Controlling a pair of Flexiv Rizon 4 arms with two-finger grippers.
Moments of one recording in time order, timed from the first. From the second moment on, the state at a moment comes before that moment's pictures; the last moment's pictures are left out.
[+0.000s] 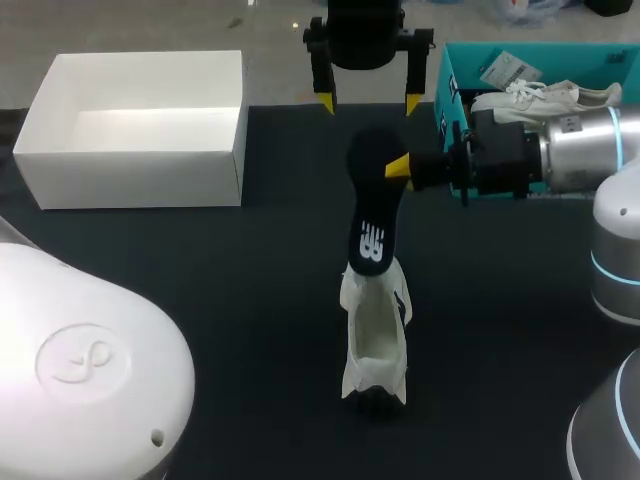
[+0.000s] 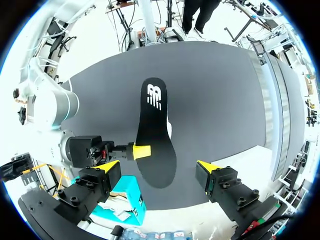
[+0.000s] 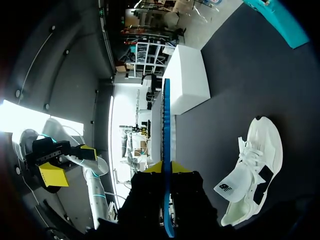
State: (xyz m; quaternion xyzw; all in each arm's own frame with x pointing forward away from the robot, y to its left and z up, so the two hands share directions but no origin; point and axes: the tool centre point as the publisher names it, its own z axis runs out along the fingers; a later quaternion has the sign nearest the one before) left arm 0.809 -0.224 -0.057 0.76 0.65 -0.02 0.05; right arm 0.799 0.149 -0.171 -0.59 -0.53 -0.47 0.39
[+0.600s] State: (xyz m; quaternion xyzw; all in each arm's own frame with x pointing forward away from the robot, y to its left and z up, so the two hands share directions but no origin) left arm 0.803 -0.214 -0.058 0.75 0.66 -0.04 0.07; right arm 0.801 0.139 -0.164 -0.59 -0.52 -0.48 0.39
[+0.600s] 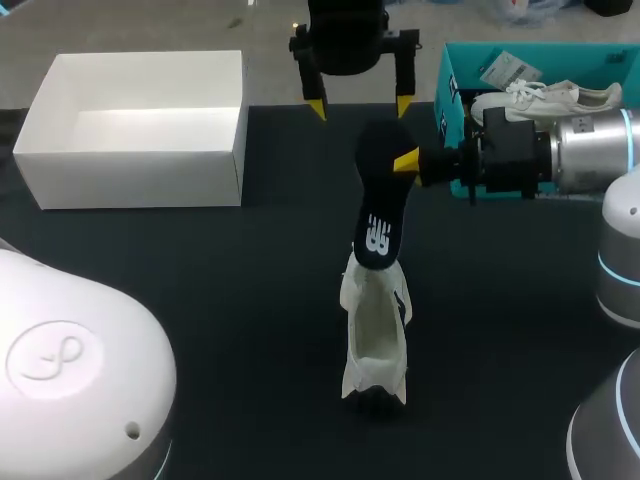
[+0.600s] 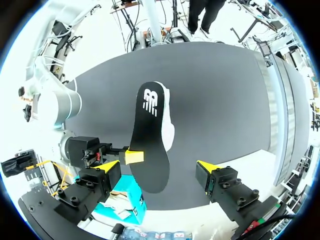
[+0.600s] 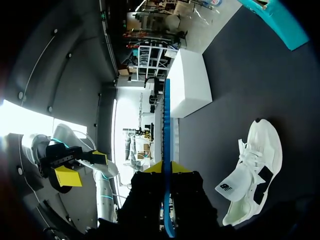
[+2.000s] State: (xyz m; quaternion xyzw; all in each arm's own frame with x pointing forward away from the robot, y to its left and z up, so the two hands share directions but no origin) left arm 0.791 -0.149 -0.022 0.69 0.62 -0.25 0.28; right arm 0.787 0.136 -0.153 -0.57 -0.54 -0.48 0.40
